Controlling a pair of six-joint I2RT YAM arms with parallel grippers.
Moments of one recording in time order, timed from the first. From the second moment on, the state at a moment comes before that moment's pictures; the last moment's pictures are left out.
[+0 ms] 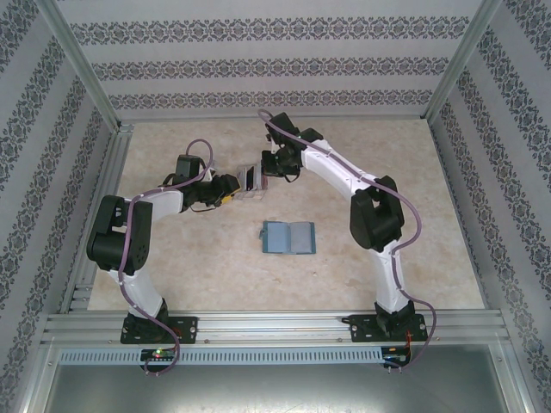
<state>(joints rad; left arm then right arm) -0.14 1.79 0.96 0.04 0.66 -0.79 0.55 2.16 1.94 -0.83 -0.18 0.52</state>
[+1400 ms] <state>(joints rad) -0.14 1.72 1.05 0.36 0.96 -0.93 0.36 1.73 1.34 -0.17 -0.75 0.73</state>
